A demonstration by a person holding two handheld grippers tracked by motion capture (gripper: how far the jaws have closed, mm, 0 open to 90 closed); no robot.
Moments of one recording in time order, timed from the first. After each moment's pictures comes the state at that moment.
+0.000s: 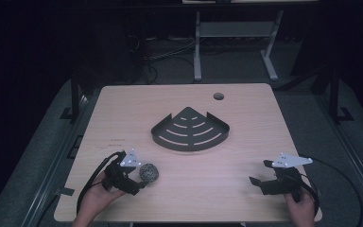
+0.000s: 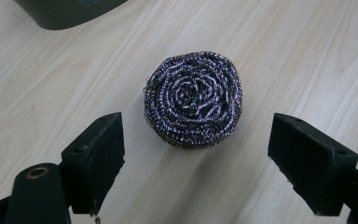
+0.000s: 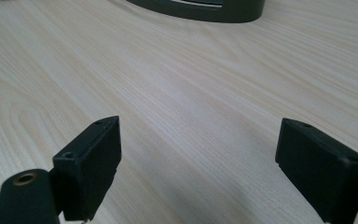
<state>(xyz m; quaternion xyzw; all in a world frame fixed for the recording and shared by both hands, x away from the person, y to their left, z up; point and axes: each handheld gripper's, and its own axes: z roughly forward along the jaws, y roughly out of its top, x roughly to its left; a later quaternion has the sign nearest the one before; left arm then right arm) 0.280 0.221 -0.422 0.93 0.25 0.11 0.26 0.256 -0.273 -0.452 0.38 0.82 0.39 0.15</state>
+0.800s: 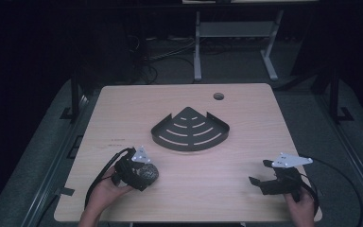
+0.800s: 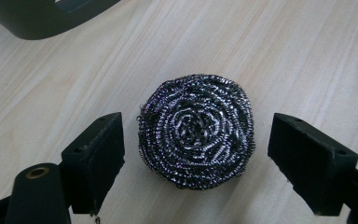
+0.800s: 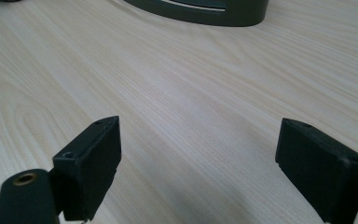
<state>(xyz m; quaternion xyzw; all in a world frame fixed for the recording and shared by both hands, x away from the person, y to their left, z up) 0.298 0.201 -0.432 0.93 0.24 0.10 0.24 0.256 -0.272 -0.450 0.38 0.82 0.40 0.15</state>
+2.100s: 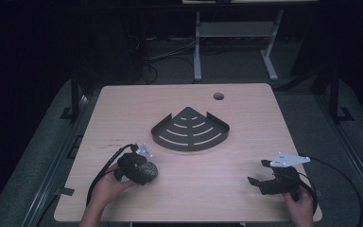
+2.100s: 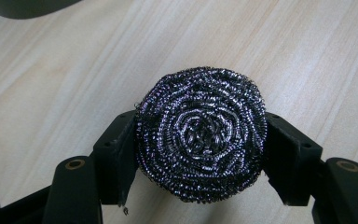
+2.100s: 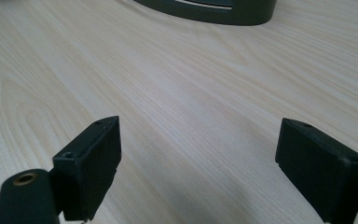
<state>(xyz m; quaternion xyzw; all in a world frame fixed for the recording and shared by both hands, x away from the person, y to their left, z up) 0.315 0.197 -0.430 0.94 0.26 0.06 0.21 0.259 -0.269 -0.452 0.37 0.83 0.40 0.14</state>
